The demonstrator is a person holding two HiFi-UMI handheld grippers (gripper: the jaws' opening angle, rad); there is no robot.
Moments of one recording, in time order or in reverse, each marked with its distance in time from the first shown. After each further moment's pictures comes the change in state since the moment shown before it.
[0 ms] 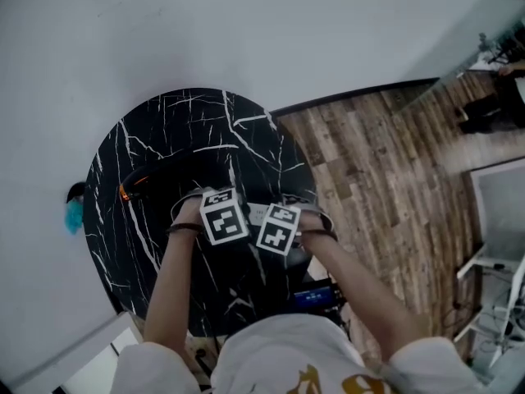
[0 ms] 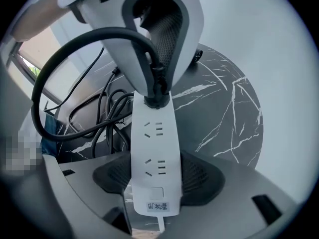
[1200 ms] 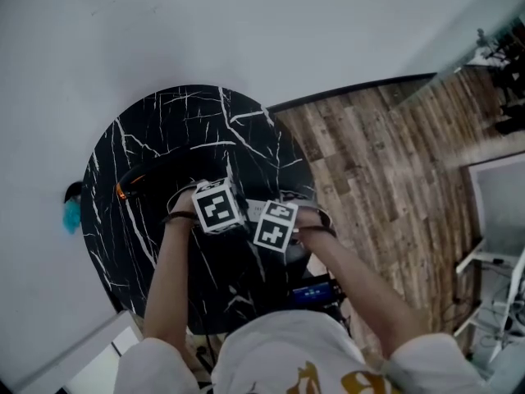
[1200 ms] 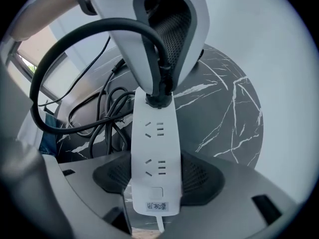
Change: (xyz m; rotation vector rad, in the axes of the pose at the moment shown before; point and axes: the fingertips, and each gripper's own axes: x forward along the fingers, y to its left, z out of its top) left arm -0.004 0.009 -0.001 -0.030 -0.029 -0.053; right arm 0.001 0.000 0.003 -0.004 0.005 -0.009
